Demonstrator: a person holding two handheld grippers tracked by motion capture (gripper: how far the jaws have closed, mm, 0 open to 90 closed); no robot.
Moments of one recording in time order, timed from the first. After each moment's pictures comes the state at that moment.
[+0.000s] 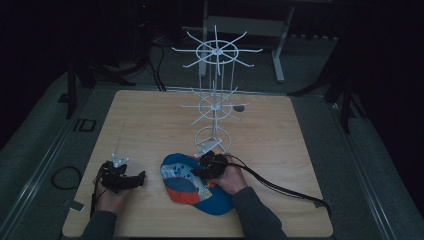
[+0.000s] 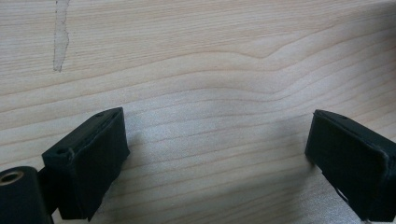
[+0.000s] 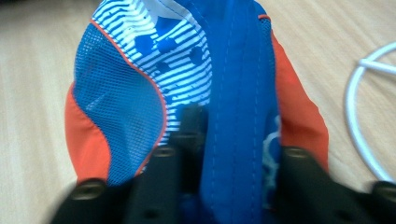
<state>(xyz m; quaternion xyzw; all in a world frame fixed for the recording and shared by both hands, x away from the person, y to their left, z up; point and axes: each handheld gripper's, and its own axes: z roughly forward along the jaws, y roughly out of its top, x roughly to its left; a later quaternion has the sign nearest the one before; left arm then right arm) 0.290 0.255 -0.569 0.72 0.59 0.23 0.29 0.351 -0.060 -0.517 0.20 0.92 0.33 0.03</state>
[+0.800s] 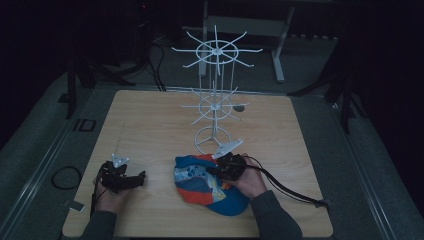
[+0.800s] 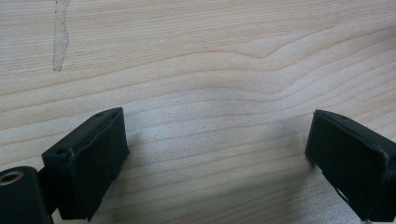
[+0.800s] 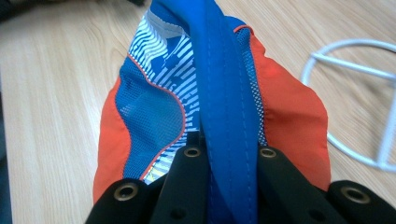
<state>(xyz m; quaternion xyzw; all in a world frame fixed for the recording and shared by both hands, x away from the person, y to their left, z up) 0.290 0.254 -0.569 0.72 0.59 0.23 0.29 0.328 -0.110 -0.479 0.20 0.92 0.34 0.06</state>
